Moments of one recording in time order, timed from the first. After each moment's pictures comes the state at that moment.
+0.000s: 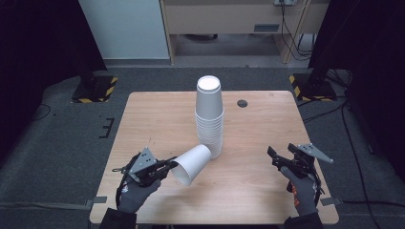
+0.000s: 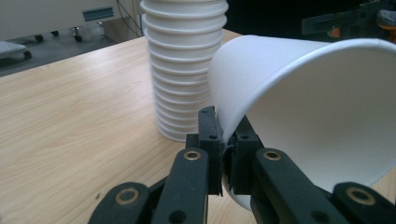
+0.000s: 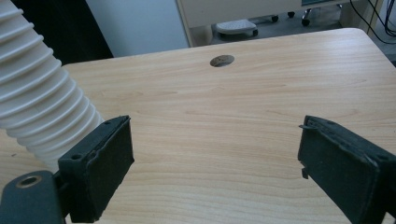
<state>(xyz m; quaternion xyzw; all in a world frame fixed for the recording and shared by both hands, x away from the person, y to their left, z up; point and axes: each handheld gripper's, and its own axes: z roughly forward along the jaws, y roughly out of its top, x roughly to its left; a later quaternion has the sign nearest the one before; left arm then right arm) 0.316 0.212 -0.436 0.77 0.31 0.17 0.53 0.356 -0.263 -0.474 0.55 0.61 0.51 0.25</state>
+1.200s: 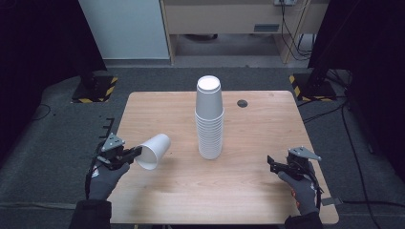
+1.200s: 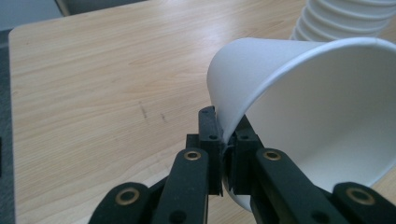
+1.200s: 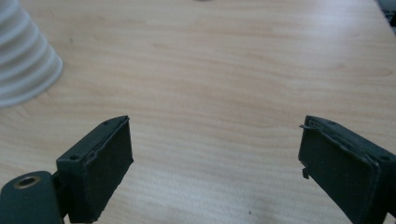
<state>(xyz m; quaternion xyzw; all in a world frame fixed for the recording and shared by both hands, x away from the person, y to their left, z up) 0.348 0.297 -0.419 0.76 0.47 0.20 0.39 0.365 -0.266 -0.506 0.54 0.70 0.39 0.26</state>
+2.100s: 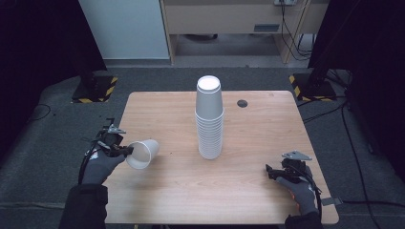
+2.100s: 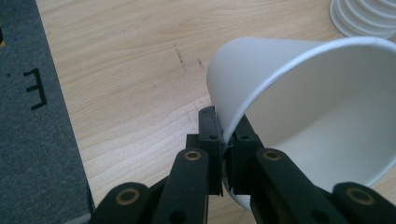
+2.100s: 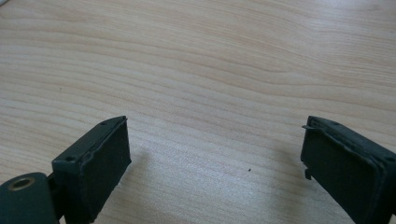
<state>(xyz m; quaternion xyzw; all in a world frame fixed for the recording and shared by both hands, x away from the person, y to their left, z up) 0.375 0.301 -0.396 0.81 0.51 0.15 0.24 0.369 -0.267 -0.534 0.54 0.75 0.32 0.23</state>
